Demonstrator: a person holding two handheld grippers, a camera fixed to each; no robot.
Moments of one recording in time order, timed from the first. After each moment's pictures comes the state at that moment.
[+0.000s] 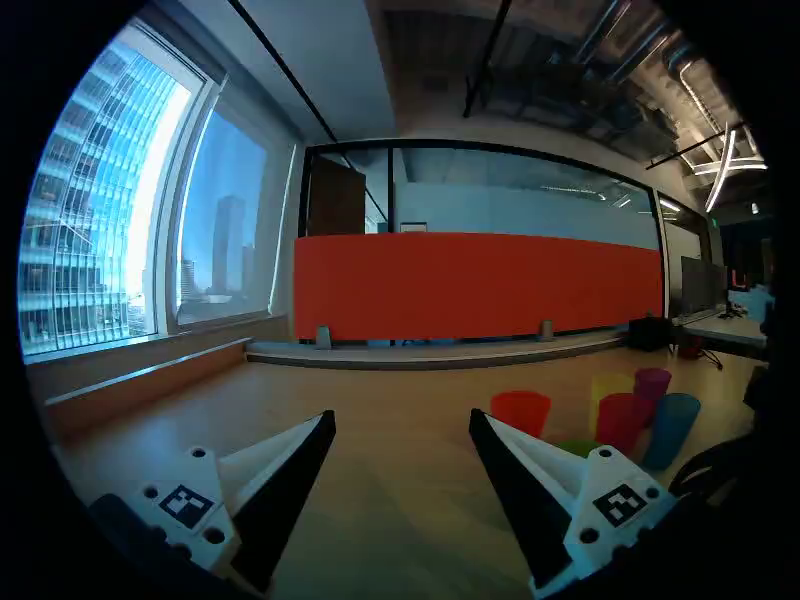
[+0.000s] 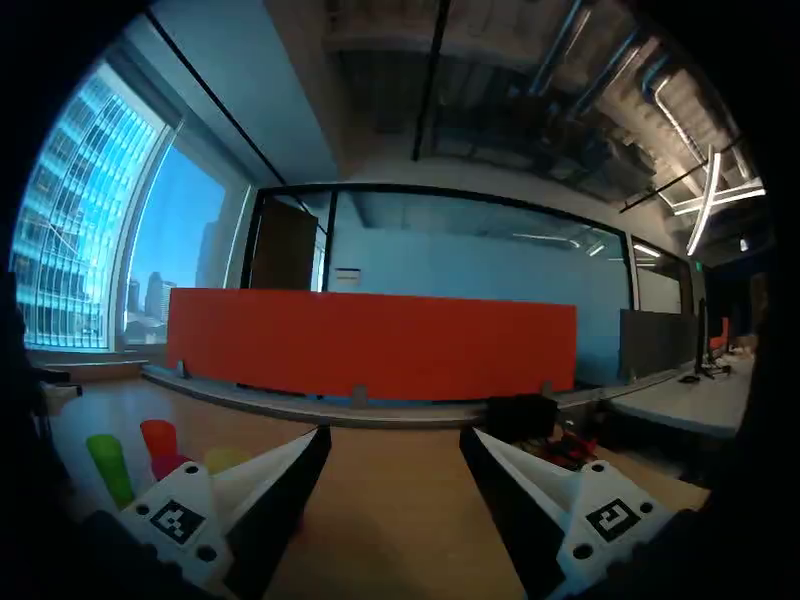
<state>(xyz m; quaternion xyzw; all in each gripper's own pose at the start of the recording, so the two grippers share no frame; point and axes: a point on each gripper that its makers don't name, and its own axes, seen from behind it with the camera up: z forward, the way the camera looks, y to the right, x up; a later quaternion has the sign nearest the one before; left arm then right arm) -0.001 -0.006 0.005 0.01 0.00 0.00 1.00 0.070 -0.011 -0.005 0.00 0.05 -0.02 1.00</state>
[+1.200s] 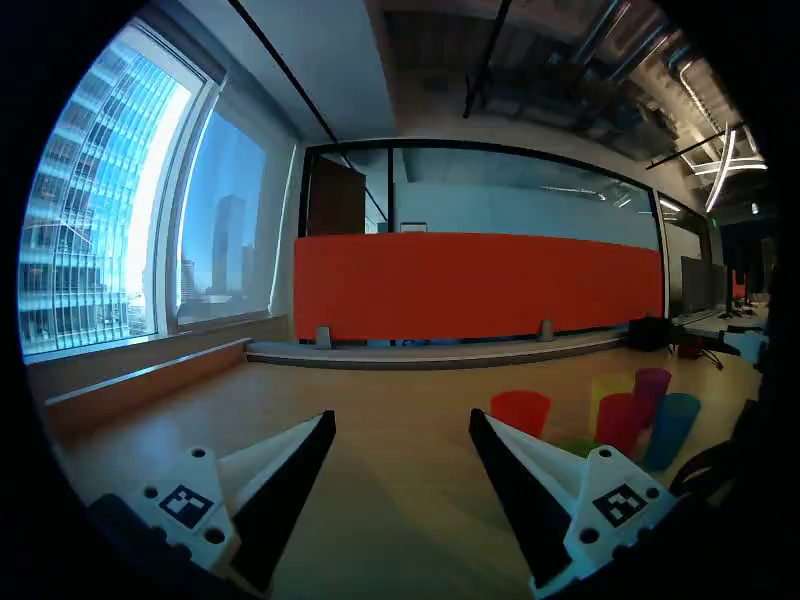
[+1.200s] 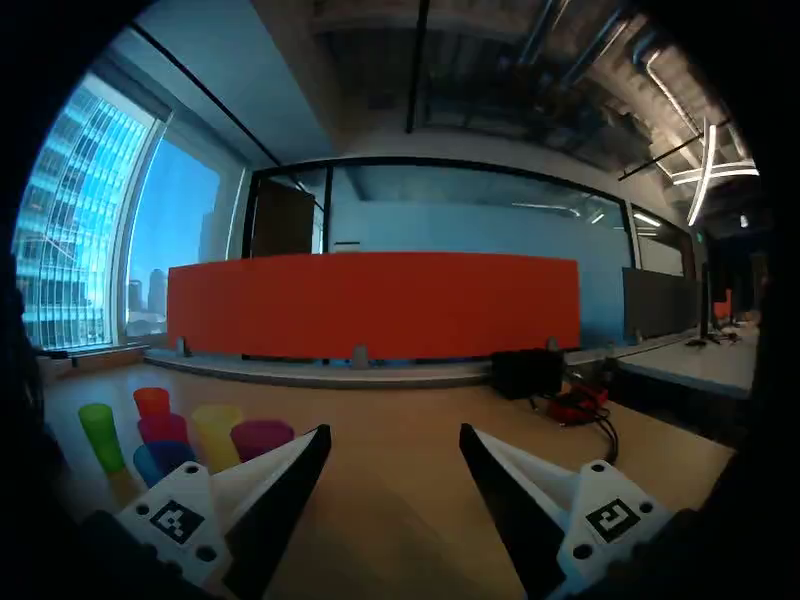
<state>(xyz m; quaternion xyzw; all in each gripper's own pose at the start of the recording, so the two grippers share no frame) -0.001 -0.006 0.005 0.01 0.00 0.00 1.00 0.003 0.004 0.000 0.00 0.01 0.00 1.00</state>
